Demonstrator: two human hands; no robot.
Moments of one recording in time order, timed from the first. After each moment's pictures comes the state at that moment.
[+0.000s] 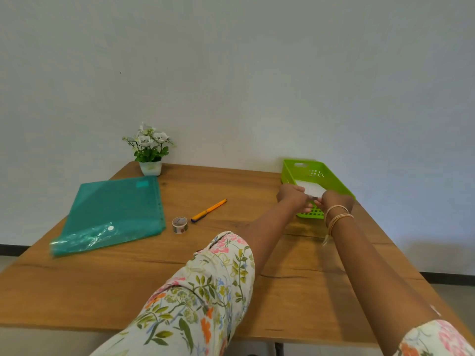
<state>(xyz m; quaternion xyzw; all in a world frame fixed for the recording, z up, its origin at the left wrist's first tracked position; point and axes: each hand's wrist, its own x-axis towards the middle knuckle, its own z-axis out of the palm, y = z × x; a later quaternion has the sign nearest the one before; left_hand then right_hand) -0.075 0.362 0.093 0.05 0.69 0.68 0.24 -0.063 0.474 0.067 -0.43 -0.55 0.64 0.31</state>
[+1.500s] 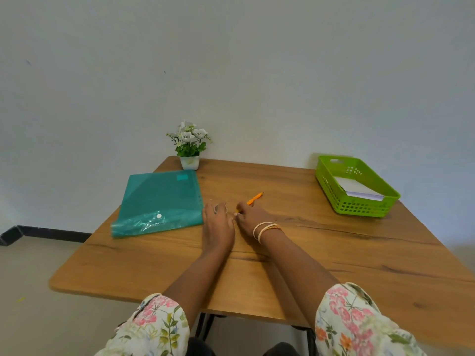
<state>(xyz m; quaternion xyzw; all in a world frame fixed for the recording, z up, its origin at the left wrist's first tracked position) -0.092 0.101 -0.014 0.04 0.92 0.33 -0.20 -0.102 0.214 0.014 -0.04 -0.98 0.17 0.01</state>
